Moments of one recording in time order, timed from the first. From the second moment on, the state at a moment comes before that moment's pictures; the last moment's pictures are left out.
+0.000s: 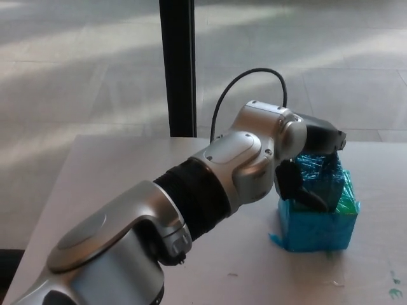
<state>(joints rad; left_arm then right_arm) -1.30 0.04 -0.85 0.71 0.52 0.34 -0.64 0.14 -0.57 -0.11 0.71 -0.08 -0.07 0.26</state>
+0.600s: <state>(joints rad) -1.01 -0.09 -0.59 0.65 0.53 0.30 -0.32 0.13 -0.57 -0.10 0.69 -0.09 -0.05 0.26</state>
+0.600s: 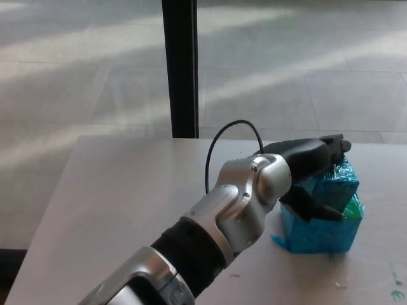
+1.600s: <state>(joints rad) -0.97 -0.10 -0.65 0.79 0.55 0.18 0.14 0.11 -0.57 -0.06 0.74 -0.12 -0.08 0.23</state>
